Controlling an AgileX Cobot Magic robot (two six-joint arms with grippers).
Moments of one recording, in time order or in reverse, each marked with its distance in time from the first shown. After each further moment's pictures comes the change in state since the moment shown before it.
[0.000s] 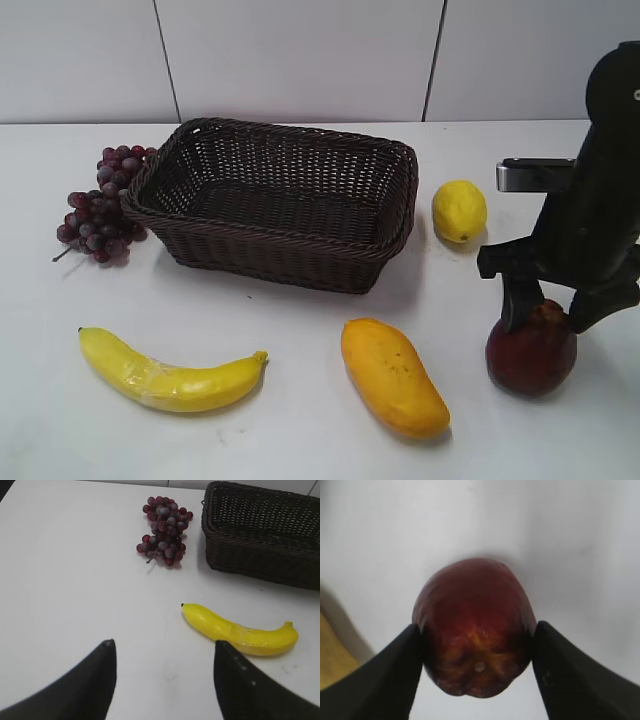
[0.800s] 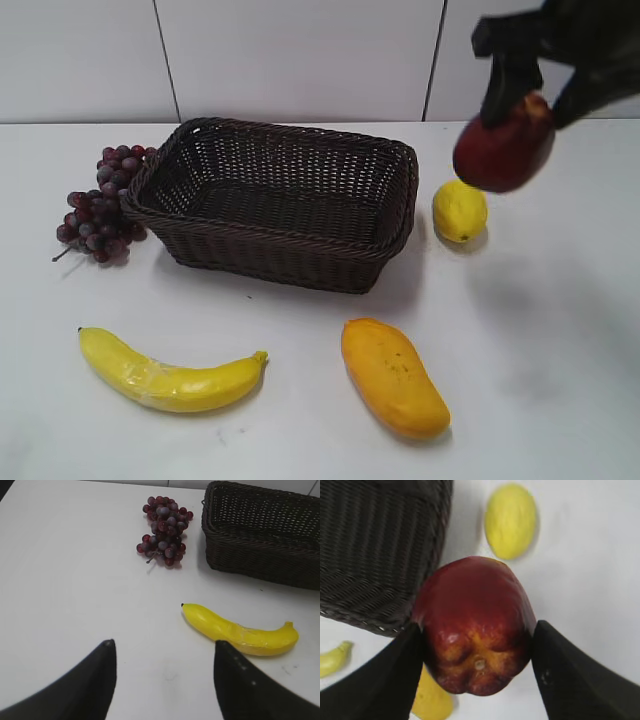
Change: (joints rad) left arm 0.000 0.000 0.000 0.000 0.000 0.000; right arm 0.037 -0.073 -0.547 0.003 0.236 -0.063
